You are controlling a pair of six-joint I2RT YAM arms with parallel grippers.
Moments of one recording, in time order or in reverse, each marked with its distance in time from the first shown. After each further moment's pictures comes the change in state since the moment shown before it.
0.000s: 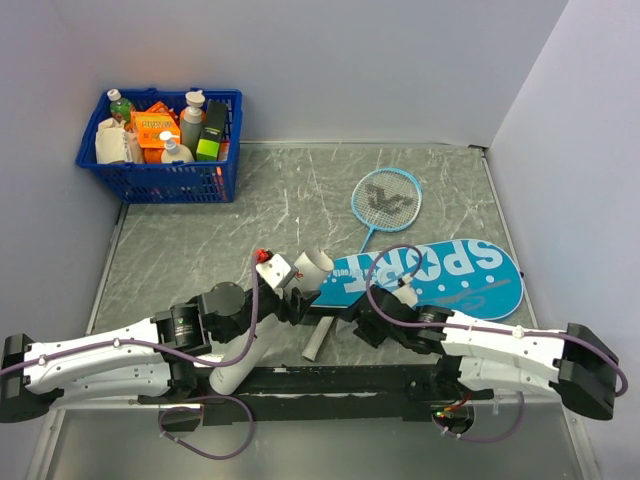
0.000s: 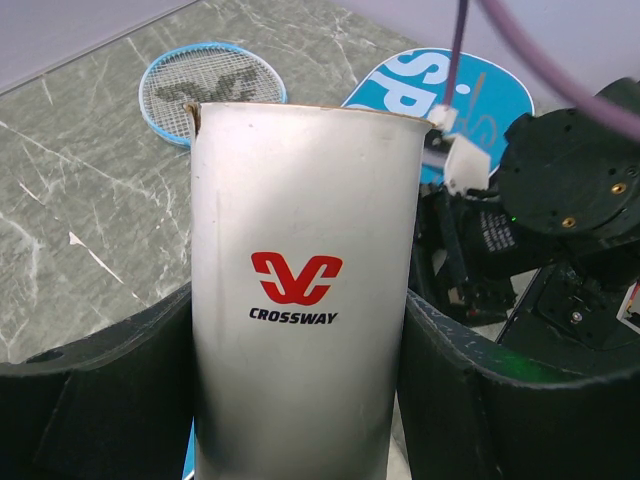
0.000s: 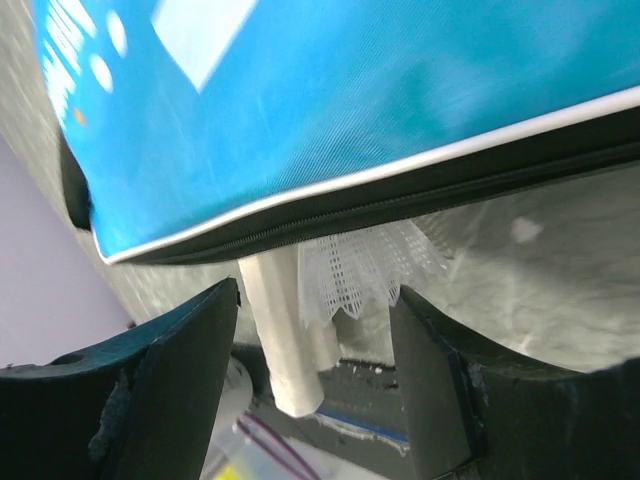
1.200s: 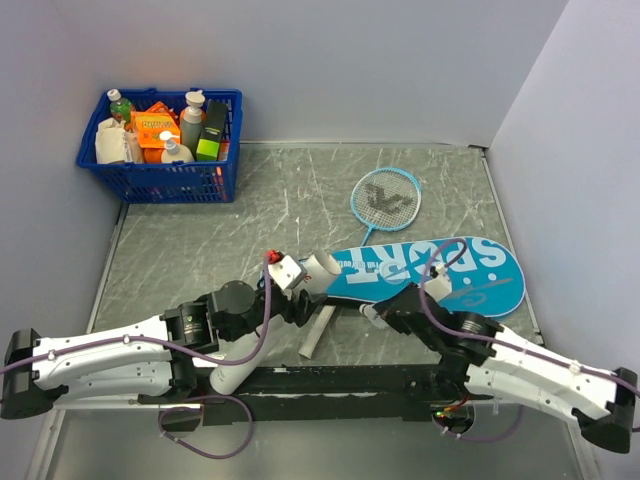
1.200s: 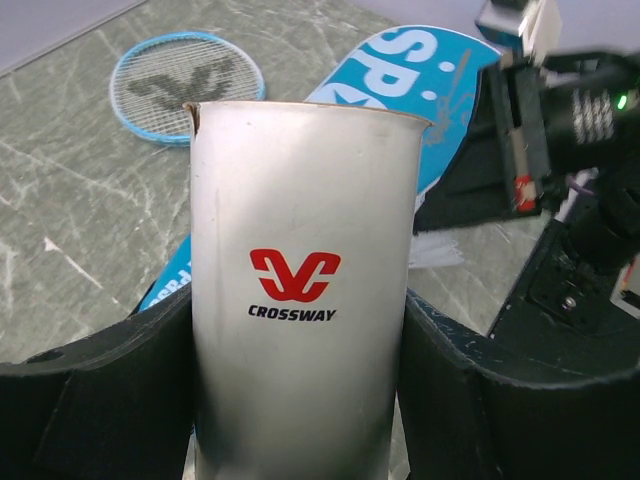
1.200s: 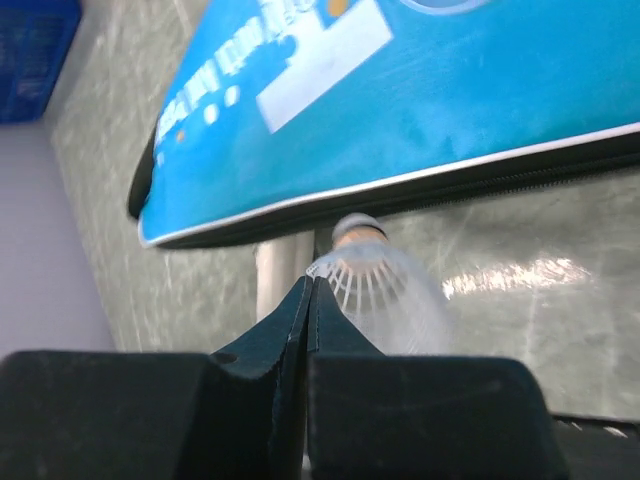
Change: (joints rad) left arm 0.000 0.058 0.006 0.026 0.030 0.008; right arm -0.044 -0.378 0.035 -0.285 0.225 -0.227
